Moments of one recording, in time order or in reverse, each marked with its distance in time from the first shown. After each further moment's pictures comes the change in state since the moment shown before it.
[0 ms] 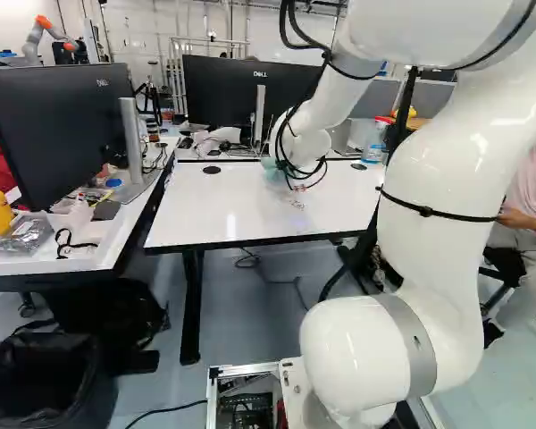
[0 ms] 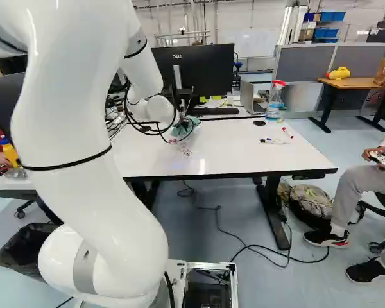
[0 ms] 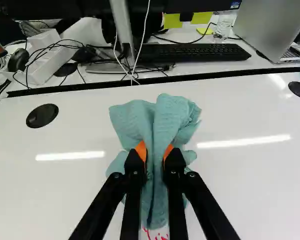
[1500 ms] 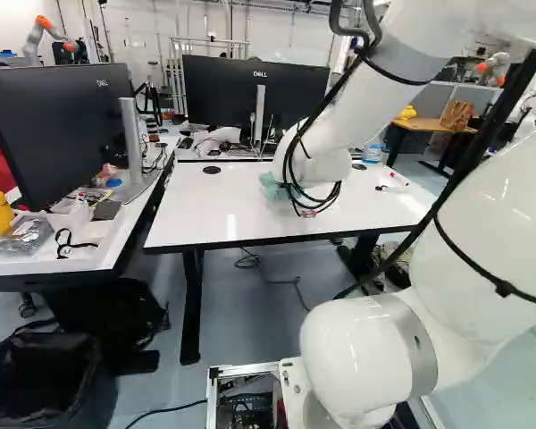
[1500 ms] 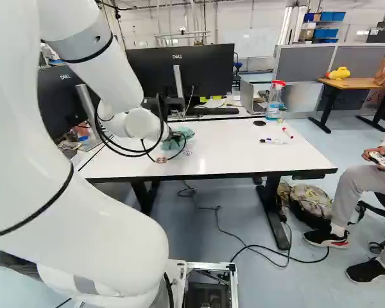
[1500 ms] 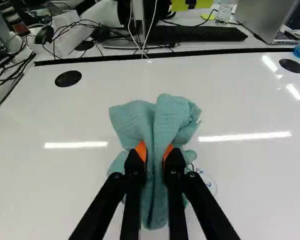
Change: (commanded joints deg) arm 2.0 18.3 19.0 0.0 -1.1 0.0
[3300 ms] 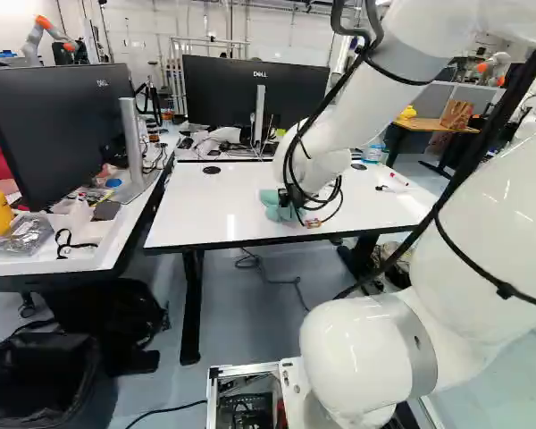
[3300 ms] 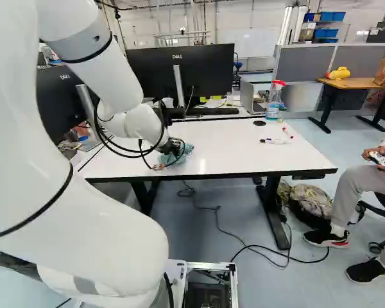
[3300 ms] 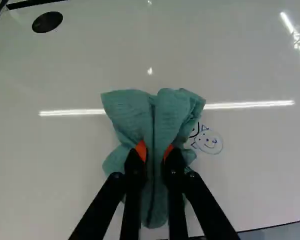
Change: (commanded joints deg) arm 0.0 0.0 0.0 0.0 -14.8 0.0
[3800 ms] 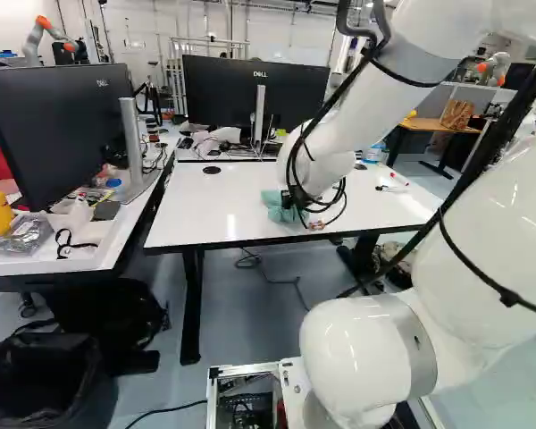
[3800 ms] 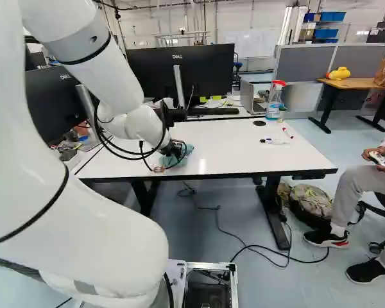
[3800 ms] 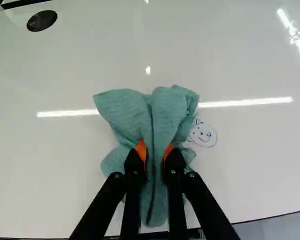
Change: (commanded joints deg) arm -2.2 2.4 2.2 0.0 0.0 0.0
